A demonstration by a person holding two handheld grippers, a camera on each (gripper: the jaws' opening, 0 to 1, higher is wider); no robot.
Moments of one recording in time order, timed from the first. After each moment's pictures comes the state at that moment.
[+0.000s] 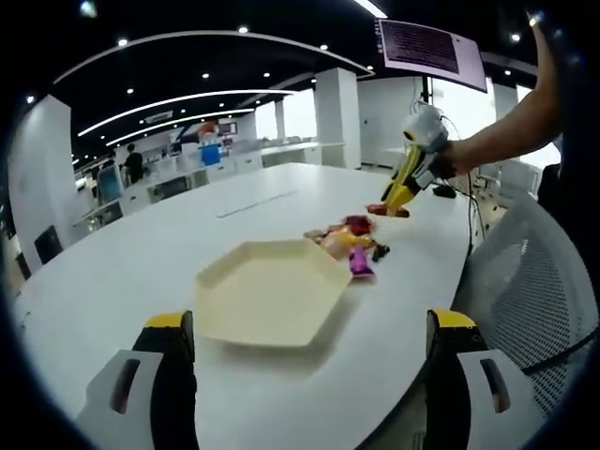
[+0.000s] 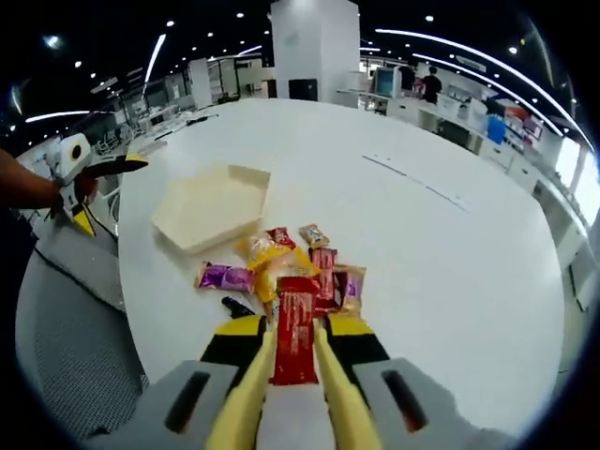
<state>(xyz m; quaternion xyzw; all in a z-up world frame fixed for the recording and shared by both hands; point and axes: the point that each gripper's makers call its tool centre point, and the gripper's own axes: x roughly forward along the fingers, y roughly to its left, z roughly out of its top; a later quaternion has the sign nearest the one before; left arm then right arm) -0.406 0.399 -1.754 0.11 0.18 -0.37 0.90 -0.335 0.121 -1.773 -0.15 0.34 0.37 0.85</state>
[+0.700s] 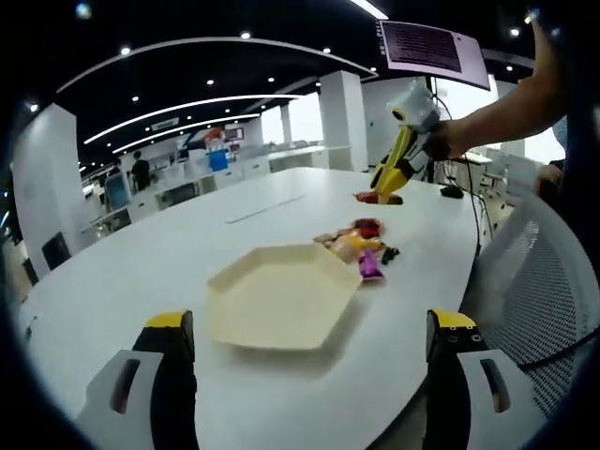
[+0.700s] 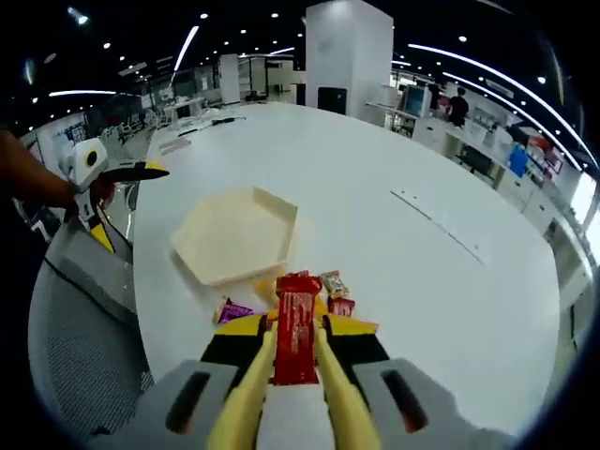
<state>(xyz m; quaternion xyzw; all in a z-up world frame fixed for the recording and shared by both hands) -0.402 0.405 -1.752 0.12 0.17 -0.36 0.91 -0.317 0.171 -1.738 -0.18 0.31 0.42 0.83</state>
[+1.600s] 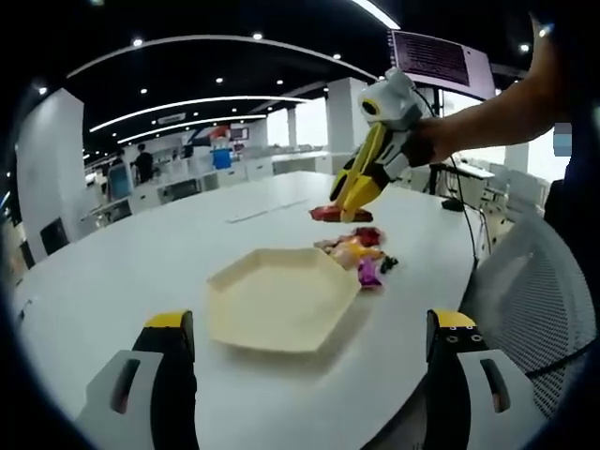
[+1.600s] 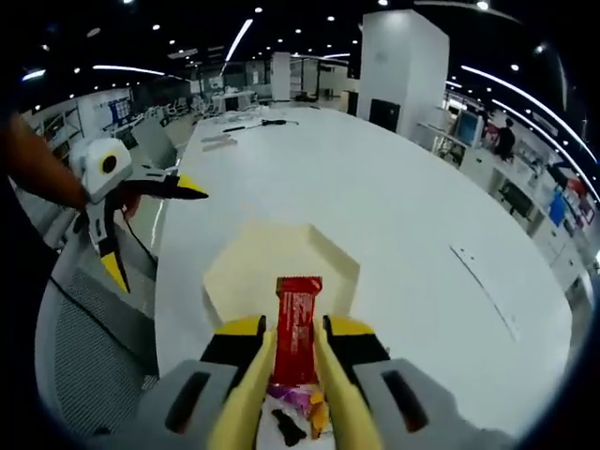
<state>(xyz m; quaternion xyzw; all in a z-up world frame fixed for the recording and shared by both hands) -0.402 0.404 -1.746 0.09 0.17 -0.35 0.92 -0.314 0.284 -1.725 -0.23 0.28 0.52 0.78</state>
